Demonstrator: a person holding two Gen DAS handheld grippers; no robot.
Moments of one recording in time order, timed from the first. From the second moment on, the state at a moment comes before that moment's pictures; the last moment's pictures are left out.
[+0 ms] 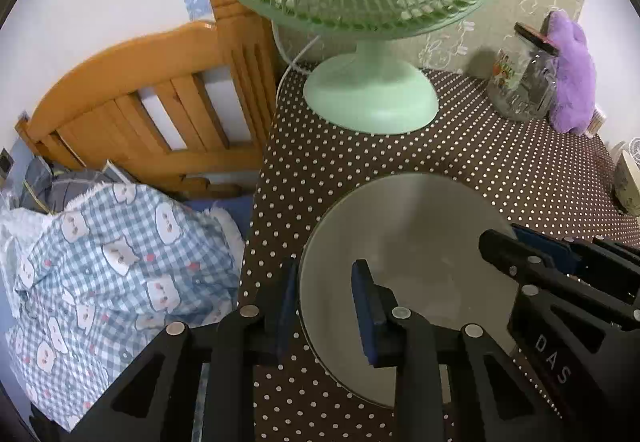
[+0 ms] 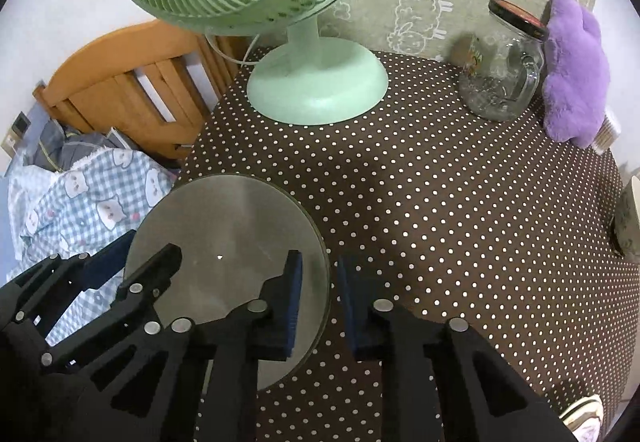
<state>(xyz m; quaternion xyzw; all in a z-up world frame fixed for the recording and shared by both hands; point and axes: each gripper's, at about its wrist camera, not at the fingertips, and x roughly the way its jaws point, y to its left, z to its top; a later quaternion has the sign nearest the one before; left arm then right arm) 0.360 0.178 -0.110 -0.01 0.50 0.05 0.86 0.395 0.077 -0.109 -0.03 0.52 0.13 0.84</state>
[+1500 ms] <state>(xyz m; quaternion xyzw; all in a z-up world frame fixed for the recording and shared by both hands) 0.249 0.080 -0.017 0.00 0.46 0.04 0.88 0.272 -0.024 -0.024 -0.01 0.50 0.12 0.86</state>
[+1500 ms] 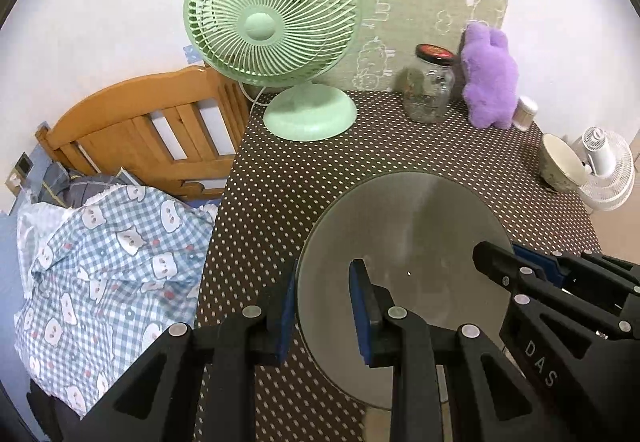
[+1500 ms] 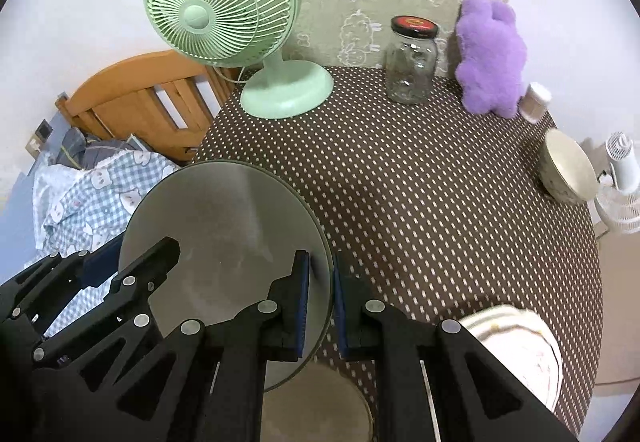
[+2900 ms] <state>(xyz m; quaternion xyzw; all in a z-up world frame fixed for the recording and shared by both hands) 0.176 0.047 -0.083 -0.03 0.53 0.01 0.85 0.190 -0.054 -0.085 -0.03 0.55 0.09 0.83</state>
